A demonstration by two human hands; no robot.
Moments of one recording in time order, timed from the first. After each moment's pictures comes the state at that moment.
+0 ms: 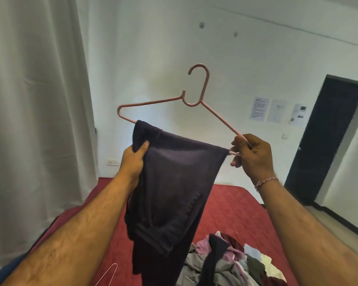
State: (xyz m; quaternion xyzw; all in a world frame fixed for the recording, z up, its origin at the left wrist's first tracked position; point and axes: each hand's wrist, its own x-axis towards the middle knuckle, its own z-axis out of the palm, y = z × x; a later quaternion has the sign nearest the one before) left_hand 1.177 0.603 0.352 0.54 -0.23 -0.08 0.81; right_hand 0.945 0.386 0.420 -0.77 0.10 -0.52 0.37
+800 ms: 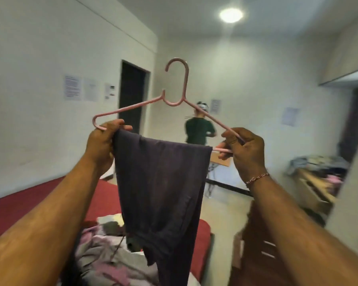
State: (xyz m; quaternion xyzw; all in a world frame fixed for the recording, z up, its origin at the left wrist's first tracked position) left_hand 0.917 0.488 0.418 0.28 -0.47 -0.45 0.71; right_hand 0.582 0.569 0.447 -0.62 0.38 -0.68 0.10
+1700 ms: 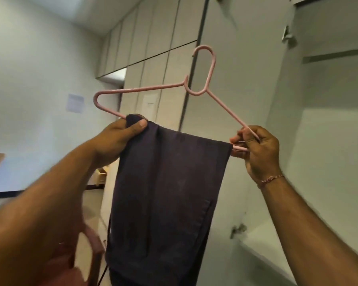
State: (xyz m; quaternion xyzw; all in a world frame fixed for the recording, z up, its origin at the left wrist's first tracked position) left_hand 0.400 0.873 0.511 -0.13 -0.74 -0.59 0.29; right_hand 0.271 1.198 0.530 -0.37 0.59 -0.67 -0.26
